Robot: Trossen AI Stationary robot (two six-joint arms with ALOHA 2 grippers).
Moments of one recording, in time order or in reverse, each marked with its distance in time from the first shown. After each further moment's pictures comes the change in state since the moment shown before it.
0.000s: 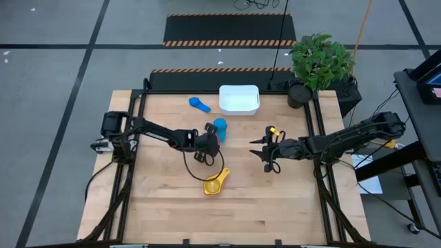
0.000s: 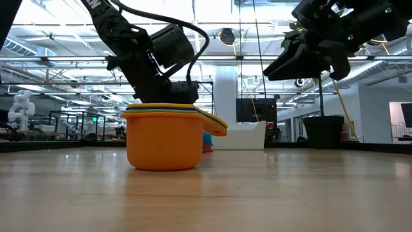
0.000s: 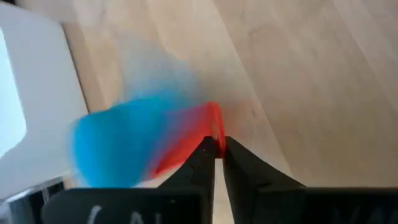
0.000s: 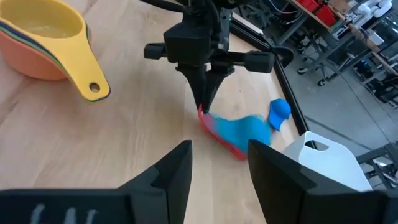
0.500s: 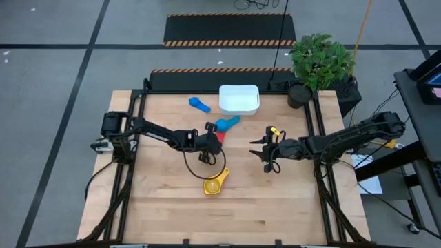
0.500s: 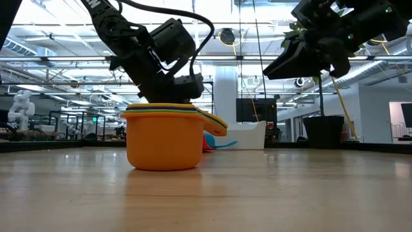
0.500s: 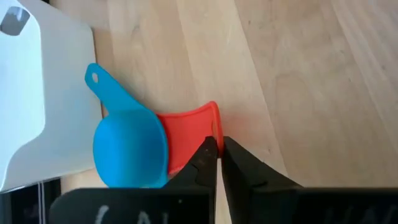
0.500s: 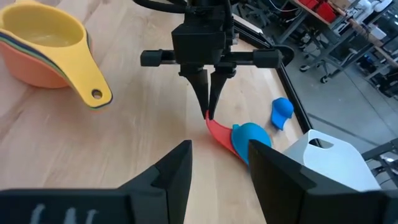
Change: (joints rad) left arm -0.004 0.000 0.000 0.089 -0.003 -0.127; right arm 0.000 0.000 0.000 0.005 0.000 0.037
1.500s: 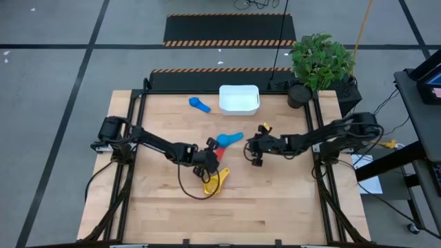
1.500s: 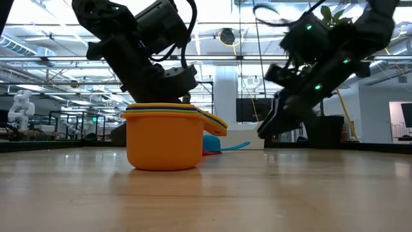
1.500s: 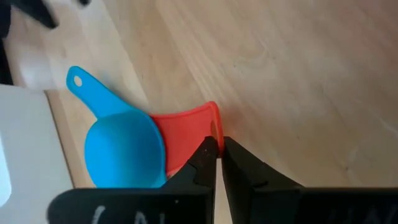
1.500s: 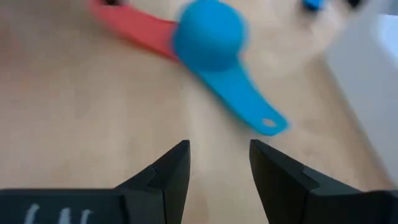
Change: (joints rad) left arm -0.179 -0.001 0.000 -0.085 -0.006 0.059; right arm -0.198 0.381 0.018 0.095 -0.106 0.271
